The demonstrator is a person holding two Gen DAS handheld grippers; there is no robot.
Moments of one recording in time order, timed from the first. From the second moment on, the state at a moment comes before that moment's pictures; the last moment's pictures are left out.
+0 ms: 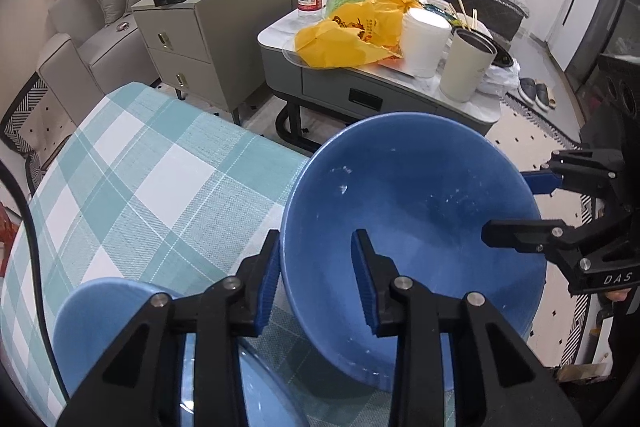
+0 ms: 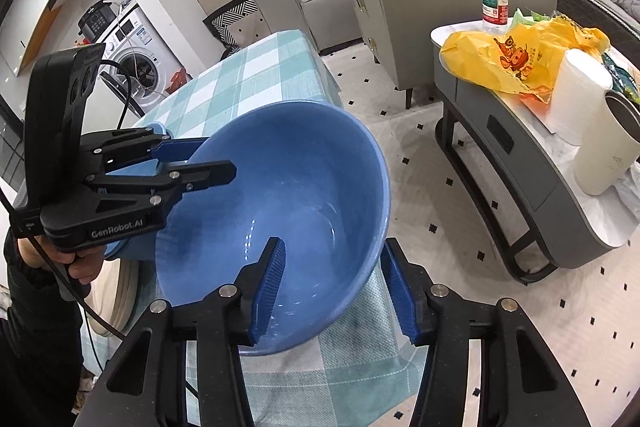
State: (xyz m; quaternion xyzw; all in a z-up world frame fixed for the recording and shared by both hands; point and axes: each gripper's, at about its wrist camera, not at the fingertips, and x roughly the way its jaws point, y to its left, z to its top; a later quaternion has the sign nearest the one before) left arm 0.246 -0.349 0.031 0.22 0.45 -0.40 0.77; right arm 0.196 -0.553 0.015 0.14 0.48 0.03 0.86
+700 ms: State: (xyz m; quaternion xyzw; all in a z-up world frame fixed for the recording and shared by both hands) left arm 0.224 -0.340 0.031 0.24 0.45 -0.40 0.76; right arm 0.183 -0.557 0.011 0.15 0.49 0.03 0.86
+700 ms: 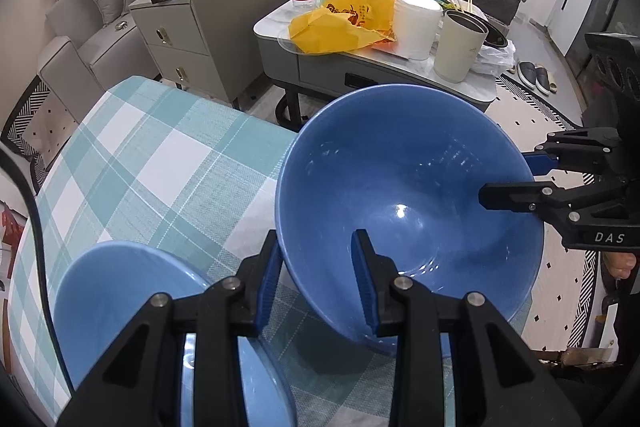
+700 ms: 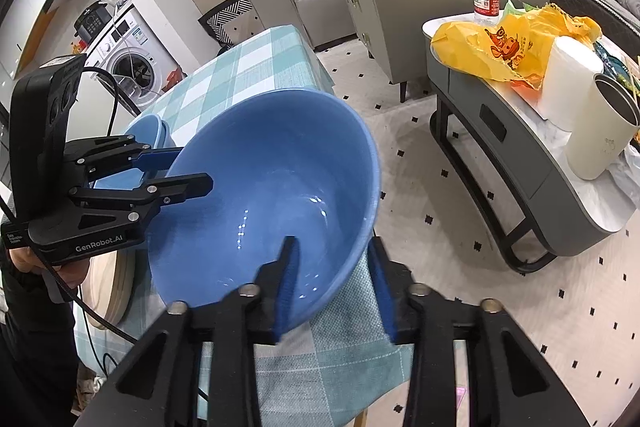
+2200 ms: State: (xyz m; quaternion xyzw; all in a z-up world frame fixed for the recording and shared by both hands) left arm 0.227 -0.293 0.104 0.17 0.37 -0.38 0.83; right arm 0.194 -0.521 0.098 0.07 0.41 0.00 0.91
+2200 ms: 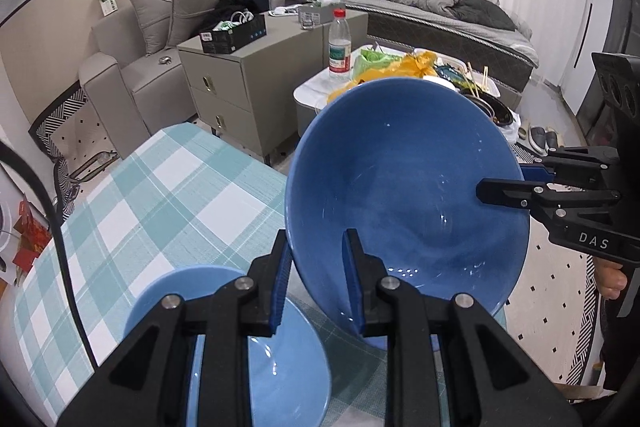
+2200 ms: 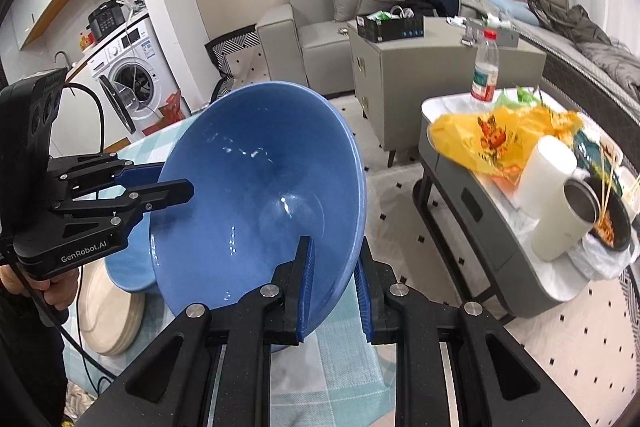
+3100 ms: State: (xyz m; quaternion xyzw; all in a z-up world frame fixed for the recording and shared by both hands) left arm 0.225 -0.177 0.138 0.12 0.35 -0.29 0.89; right arm 0.222 -0.414 0.145 0.00 0.38 0.09 0.92
